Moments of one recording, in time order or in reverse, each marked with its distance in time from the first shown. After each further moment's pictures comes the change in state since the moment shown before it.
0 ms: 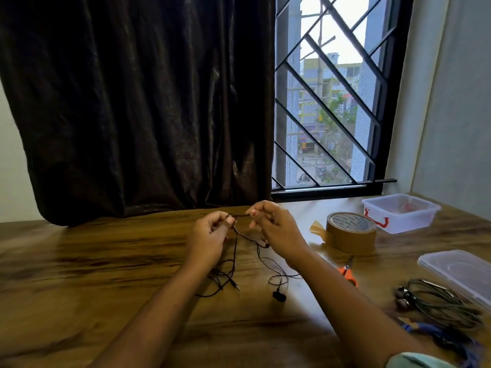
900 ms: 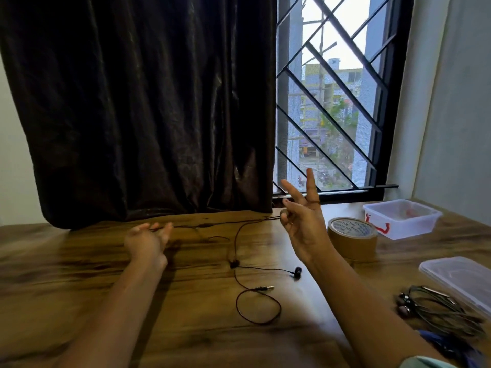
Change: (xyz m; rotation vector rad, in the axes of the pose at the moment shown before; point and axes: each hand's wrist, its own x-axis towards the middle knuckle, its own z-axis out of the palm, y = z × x) left_hand 0.043 -0.037 -0.065 -0.857 0.635 -0.658; right_hand 0.009 -0.006 -0.030 0.778 0.246 0.034
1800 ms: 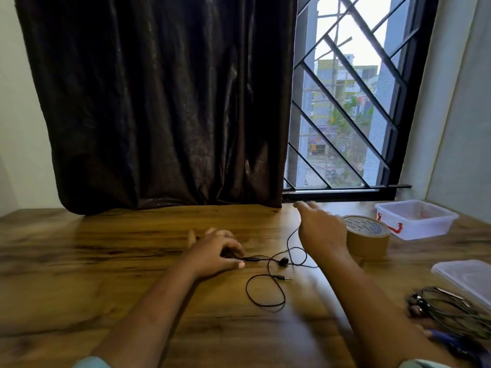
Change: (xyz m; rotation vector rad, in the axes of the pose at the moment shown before) left_hand -0.031 -0.044 -0.007 1.784 -0.941 0.742; right_hand -0.006 0.006 -0.018 -2.136 0.002 -0.147
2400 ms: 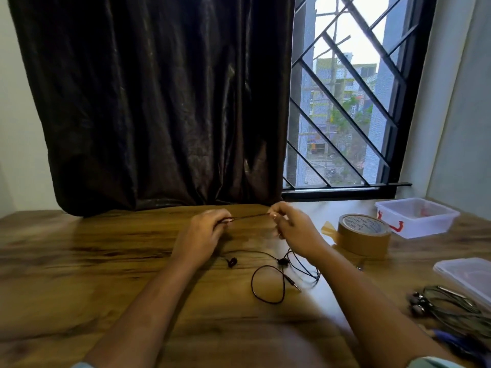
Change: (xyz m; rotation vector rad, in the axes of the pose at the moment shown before) left_hand 0.003 0.000 -0.016 -0.170 0.556 0.119; right_hand 0.002 -0.023 0.006 1.111 -0.162 -0.114
